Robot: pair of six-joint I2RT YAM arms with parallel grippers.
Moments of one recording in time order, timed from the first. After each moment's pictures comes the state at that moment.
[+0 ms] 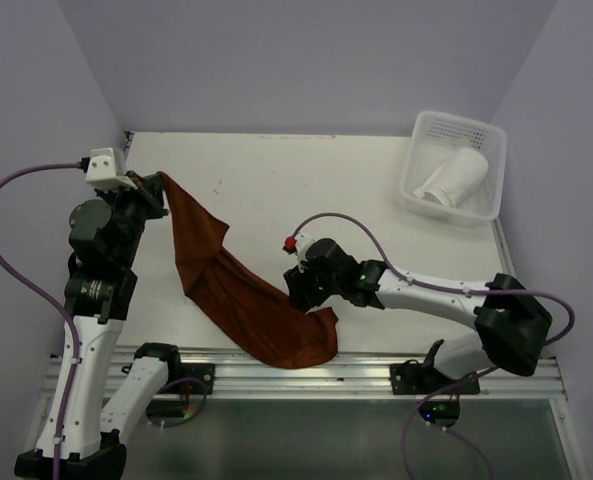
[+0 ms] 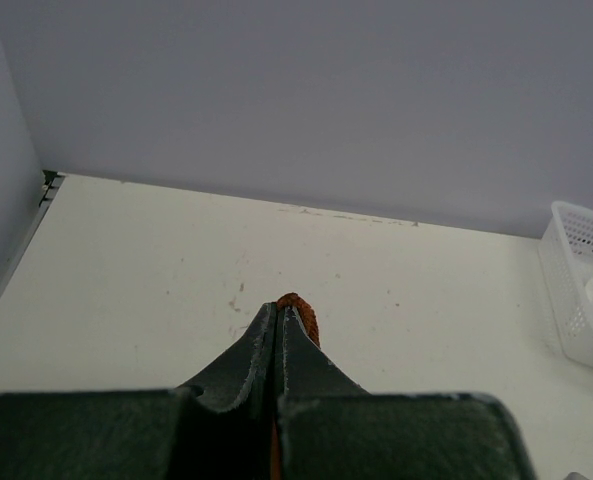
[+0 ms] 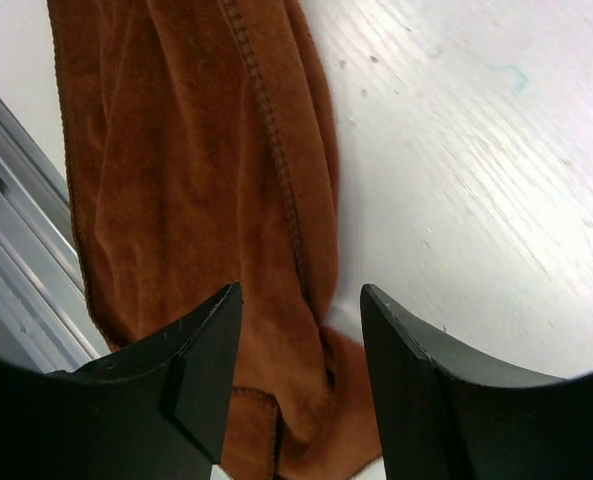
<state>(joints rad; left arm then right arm) -0.09 0.74 1.02 -0.27 -0.03 -0.25 0.98 1.40 0.82 -0.21 -0.07 0.31</state>
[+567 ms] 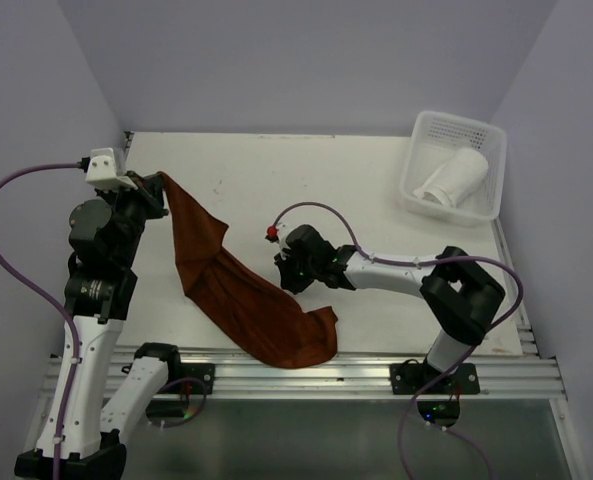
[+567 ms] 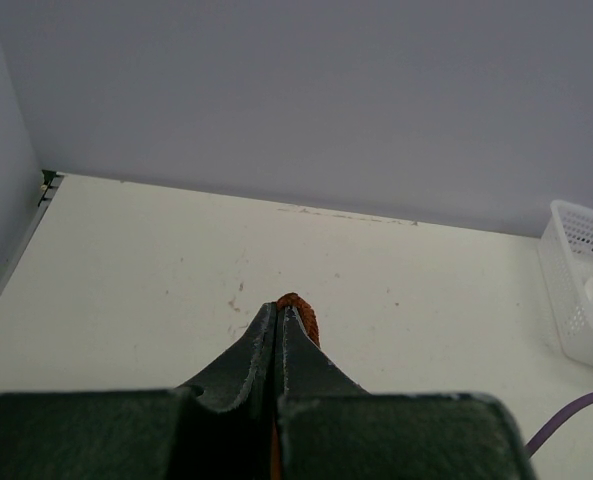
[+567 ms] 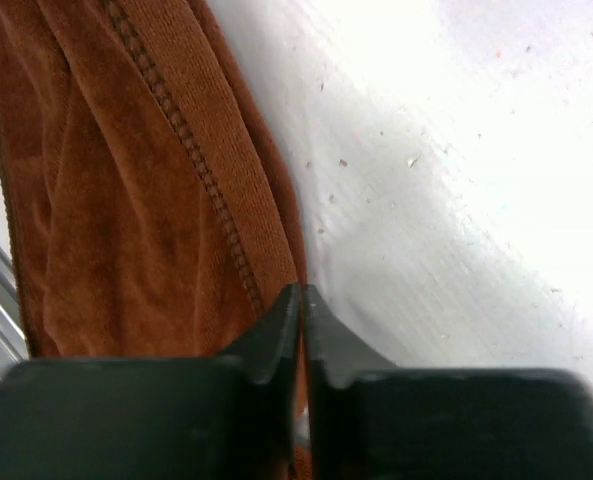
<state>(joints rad) -0.09 0.74 1.02 -0.27 -0.03 -0.25 0.93 1.71 0.99 -0.12 -0.12 0.26</state>
